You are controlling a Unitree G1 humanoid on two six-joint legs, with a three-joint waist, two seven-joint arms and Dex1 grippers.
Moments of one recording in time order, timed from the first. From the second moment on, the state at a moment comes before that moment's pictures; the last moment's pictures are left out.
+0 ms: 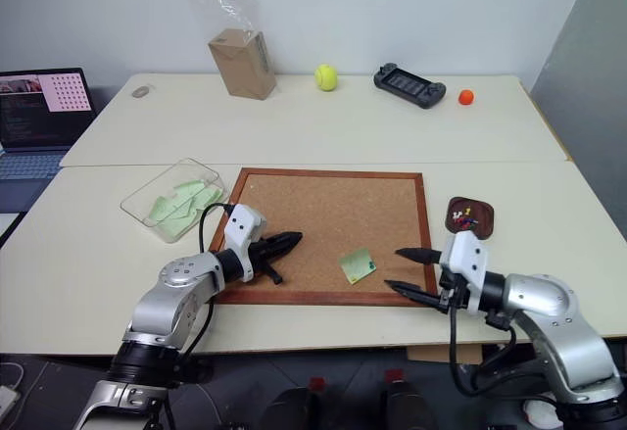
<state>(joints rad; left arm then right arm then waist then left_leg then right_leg) -0.32 0.42 -0.04 0.11 -0.24 0.36 -0.73 -0.05 -0.63 0.04 -0.43 0.40 0.29 0.98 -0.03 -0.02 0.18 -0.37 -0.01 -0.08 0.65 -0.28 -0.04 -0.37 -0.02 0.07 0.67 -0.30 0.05</state>
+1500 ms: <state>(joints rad) -0.29 0.44 -0.04 0.07 -0.24 0.36 -0.71 -0.30 -0.44 0.22 0.02 0.22 0.20 0.95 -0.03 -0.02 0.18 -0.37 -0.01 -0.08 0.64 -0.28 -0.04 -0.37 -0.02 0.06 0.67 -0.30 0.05</state>
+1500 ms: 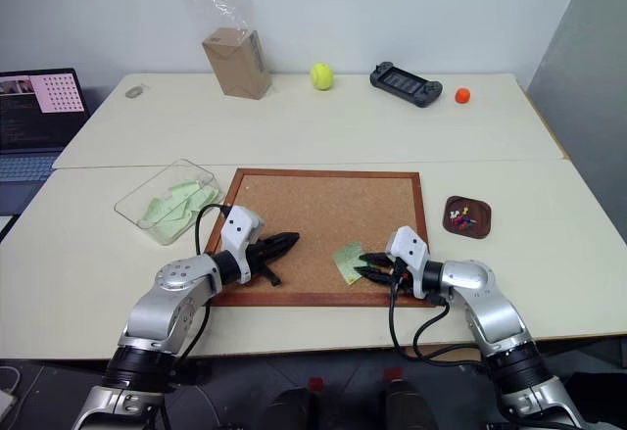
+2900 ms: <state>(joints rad) -0.29 0.43 -0.04 0.07 -0.24 0.36 -0.70 -0.52 -0.49 -0.19 0.33 0.21 0.30 0.41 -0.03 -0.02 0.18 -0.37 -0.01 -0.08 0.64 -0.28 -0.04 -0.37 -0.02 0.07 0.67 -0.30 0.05</state>
